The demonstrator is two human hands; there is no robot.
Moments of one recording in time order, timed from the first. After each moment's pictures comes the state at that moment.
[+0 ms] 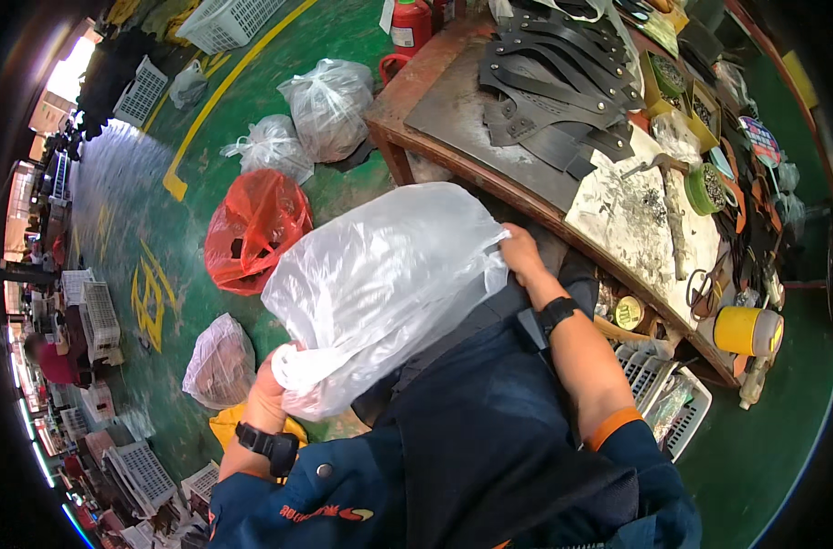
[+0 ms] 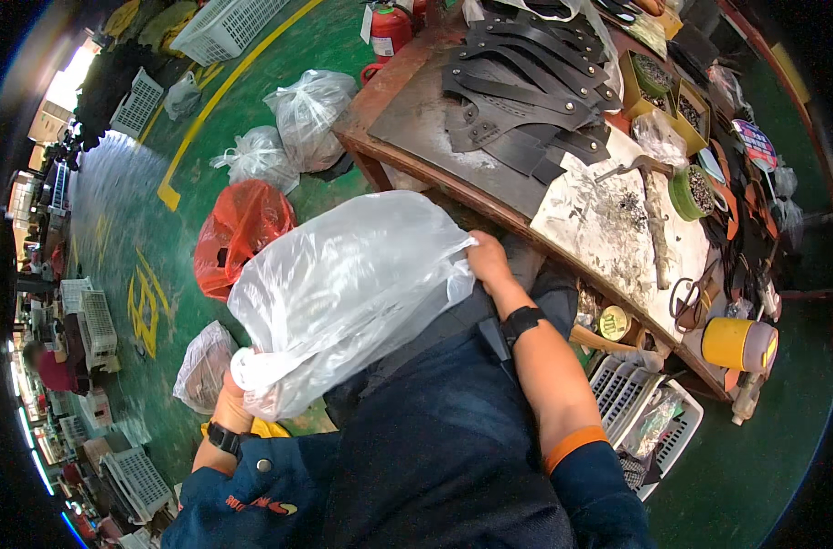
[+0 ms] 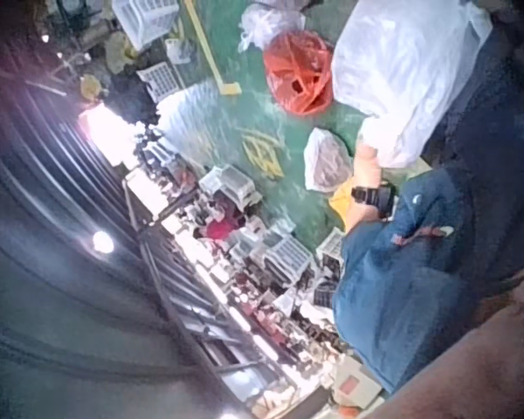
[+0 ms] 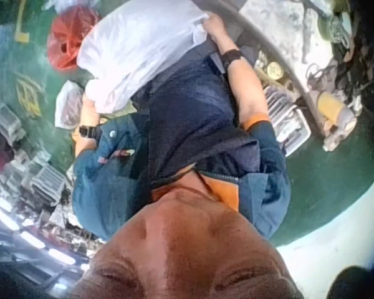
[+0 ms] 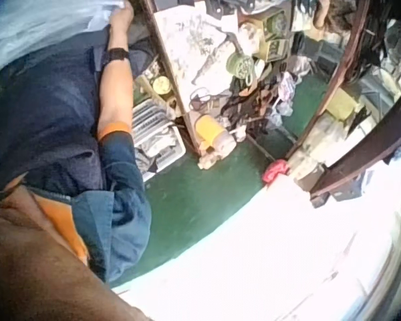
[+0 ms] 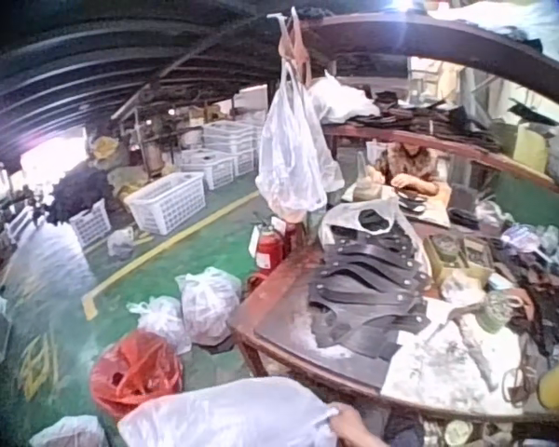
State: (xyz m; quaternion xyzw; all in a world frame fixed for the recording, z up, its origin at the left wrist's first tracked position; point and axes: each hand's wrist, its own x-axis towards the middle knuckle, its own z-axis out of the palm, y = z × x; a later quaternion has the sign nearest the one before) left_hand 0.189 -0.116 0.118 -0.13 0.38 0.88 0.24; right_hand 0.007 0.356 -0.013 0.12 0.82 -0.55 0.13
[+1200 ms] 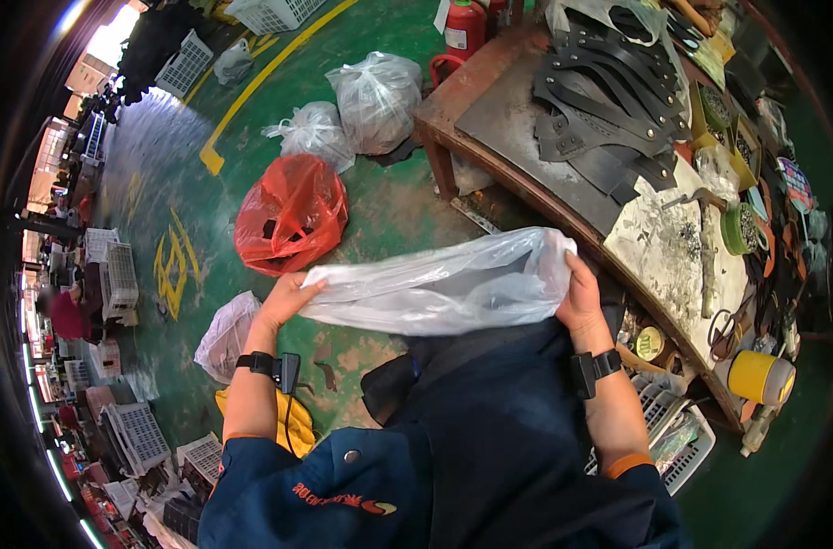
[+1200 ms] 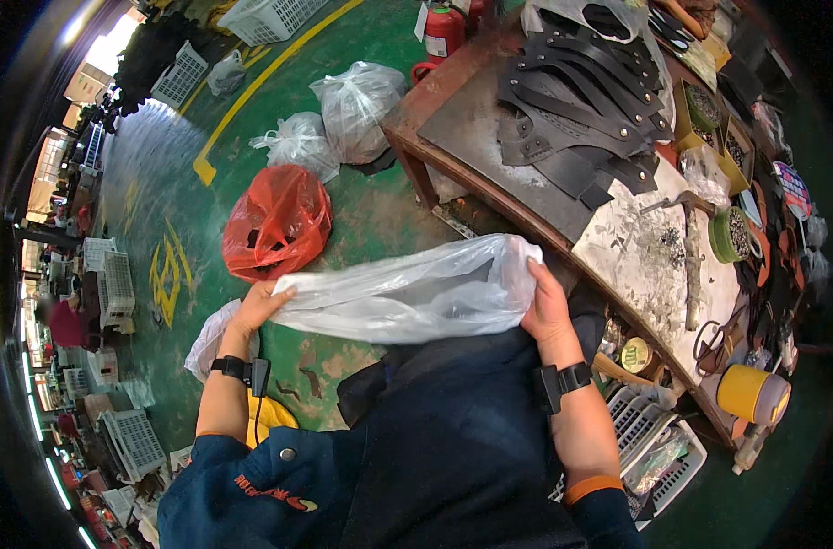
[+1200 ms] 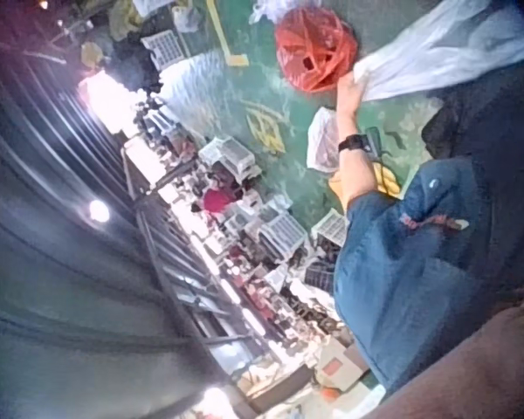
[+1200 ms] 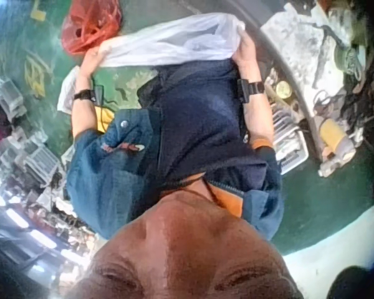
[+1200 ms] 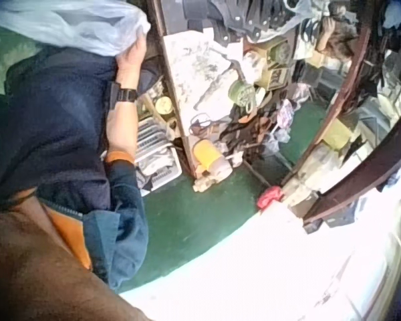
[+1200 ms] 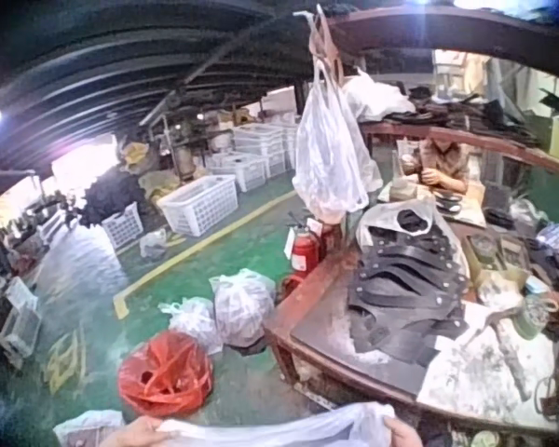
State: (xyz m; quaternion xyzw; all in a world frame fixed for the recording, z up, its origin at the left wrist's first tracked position) left_hand 0.093 -0.138 0.126 -0.11 0.86 0.44 0.23; right_hand 0.047 0.366 0.058 0.12 0.24 -0.94 0.22
